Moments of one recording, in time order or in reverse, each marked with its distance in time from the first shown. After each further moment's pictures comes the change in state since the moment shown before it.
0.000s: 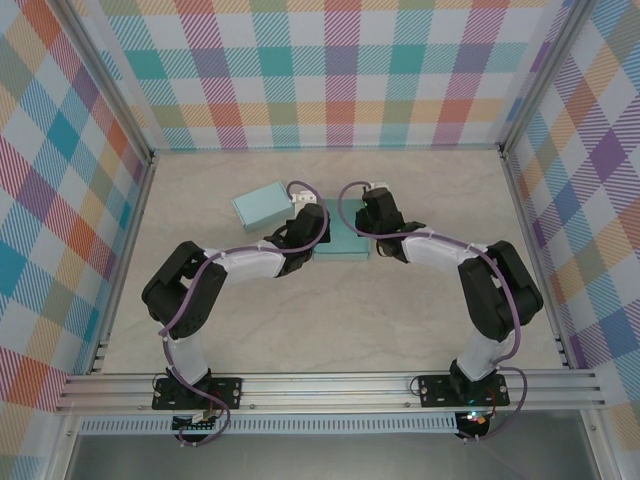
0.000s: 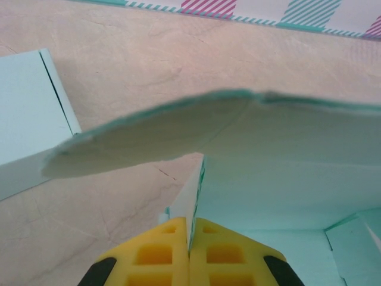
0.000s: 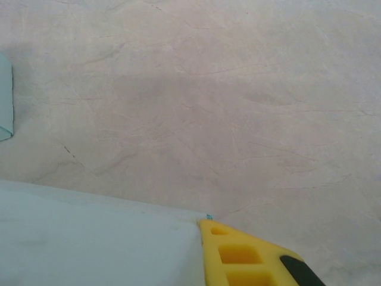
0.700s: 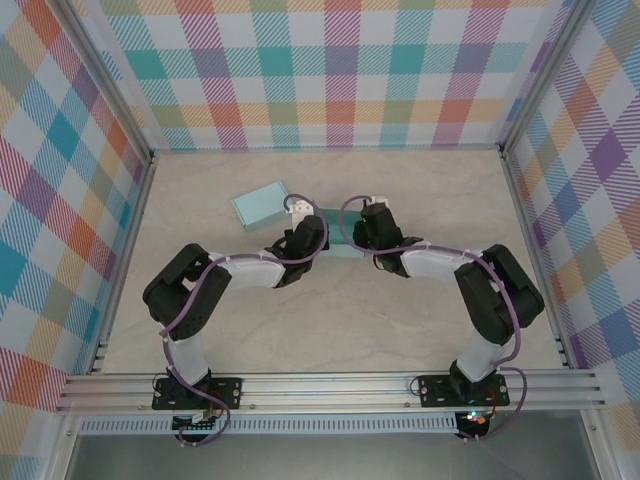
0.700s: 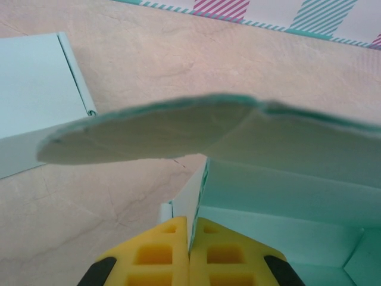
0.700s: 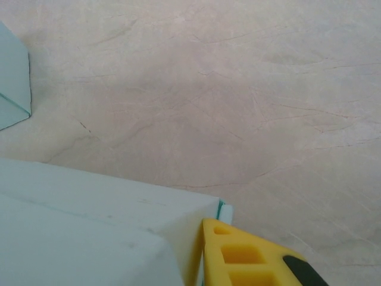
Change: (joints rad) left arm -0.027 -0.001 -0.104 0.118 -0.069 -0.035; right arm 0.043 -0.021 -0.131 0.128 -0.003 0.082
